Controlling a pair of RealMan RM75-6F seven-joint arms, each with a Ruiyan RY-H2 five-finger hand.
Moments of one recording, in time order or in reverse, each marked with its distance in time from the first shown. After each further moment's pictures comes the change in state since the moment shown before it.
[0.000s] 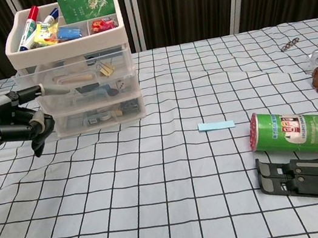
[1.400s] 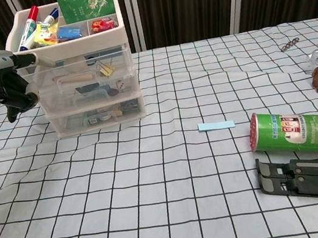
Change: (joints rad) left arm -0.218 0.032 -0.134 -0.242 -0.624 0.250 0.910; right arm 0.000 0.014 0.004 -0.002 0.008 0.002 0.033
